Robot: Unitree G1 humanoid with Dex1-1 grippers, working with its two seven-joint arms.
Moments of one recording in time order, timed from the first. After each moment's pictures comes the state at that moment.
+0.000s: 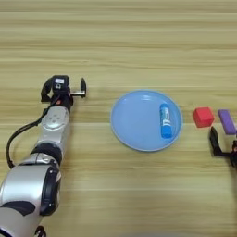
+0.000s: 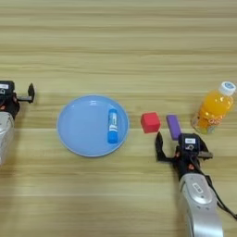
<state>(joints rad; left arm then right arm) -0.66 0.21 0.15 1.21 -0.04 -0.47 0.02 0.15 -0.16 -0.15 0.04 0.08 0.03 0.08</state>
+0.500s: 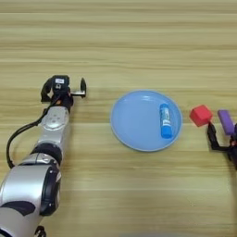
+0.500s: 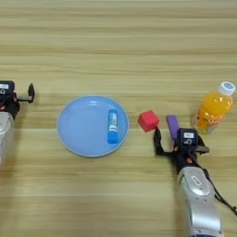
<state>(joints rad) -0.66 0.21 0.14 1.21 -0.04 -0.47 0.02 0.09 -0.16 -0.16 0.12 0.11 0.01 0.11</state>
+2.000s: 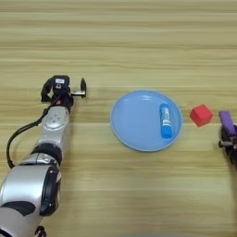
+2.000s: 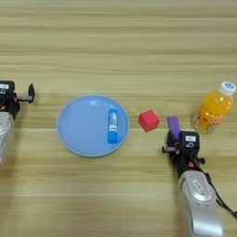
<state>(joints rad) -0.66 0.20 0.14 1.21 -0.03 -0.47 0.02 0.15 -0.15 -0.16 -0.04 0.10 0.05 0.07</state>
